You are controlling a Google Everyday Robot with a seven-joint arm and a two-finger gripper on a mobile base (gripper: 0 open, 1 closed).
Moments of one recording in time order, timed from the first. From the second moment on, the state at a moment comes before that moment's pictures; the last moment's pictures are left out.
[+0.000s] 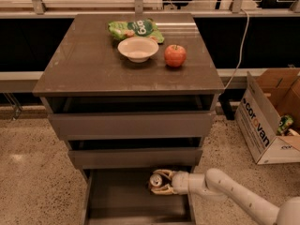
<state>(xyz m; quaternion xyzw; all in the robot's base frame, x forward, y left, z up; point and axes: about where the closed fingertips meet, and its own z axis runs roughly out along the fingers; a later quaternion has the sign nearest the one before) 0.534 -0.052 0.333 -0.55 0.57 0.33 0.51</state>
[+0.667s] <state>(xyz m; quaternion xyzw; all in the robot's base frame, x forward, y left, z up) 0.508 -0.017 0.481 -0.65 0.50 0.29 0.50</state>
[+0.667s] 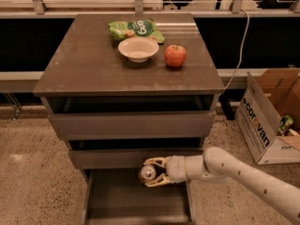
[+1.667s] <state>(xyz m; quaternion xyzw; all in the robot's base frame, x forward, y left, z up) 0.508 0.026 0.662 -0.70 0.45 0.30 0.47</state>
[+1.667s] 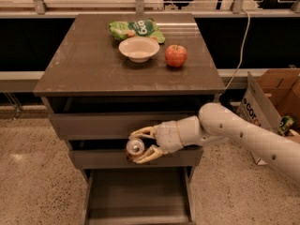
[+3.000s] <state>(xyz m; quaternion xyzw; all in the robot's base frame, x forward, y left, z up) 0.525 0.100 0.843 -0.72 0.44 0.28 0.46</state>
